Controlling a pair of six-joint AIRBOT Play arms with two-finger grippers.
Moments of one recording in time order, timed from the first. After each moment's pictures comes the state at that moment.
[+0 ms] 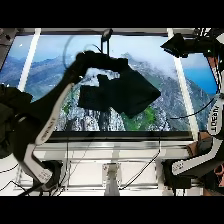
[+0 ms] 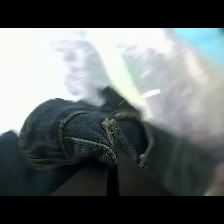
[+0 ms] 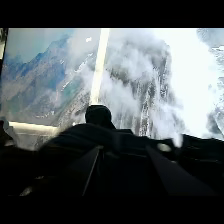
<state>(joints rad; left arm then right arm) -0.52 -1.76 1.92 -1.99 0.94 1.57 -0.19 -1.72 1.94 -0.76 1.26 1.40</state>
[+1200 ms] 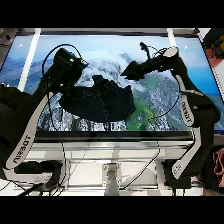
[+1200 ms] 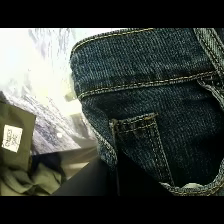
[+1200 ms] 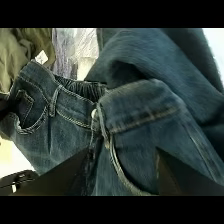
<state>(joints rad) -0.51 -1.52 1.61 -1.18 1.74 1.60 0.13 -1.97 1.88 -0.57 1.42 1.31</state>
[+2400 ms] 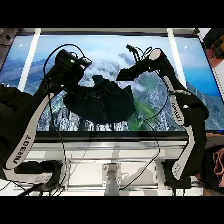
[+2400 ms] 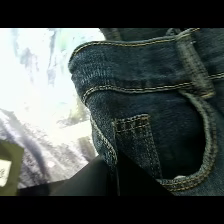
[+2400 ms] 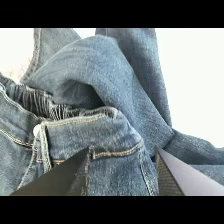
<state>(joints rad) -0.51 -1.52 1.60 -1.25 1.62 1.60 0.21 -2.05 1.98 -0.80 1.33 1.20</state>
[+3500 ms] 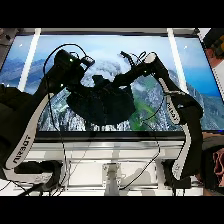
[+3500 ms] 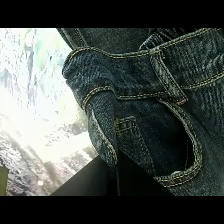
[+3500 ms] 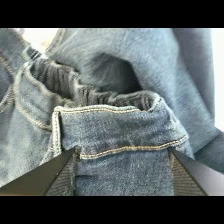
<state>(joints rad) -0.51 -1.52 1.60 -1.31 1.57 1.63 0.23 -2.10 1.98 -0.72 1.39 1.12</state>
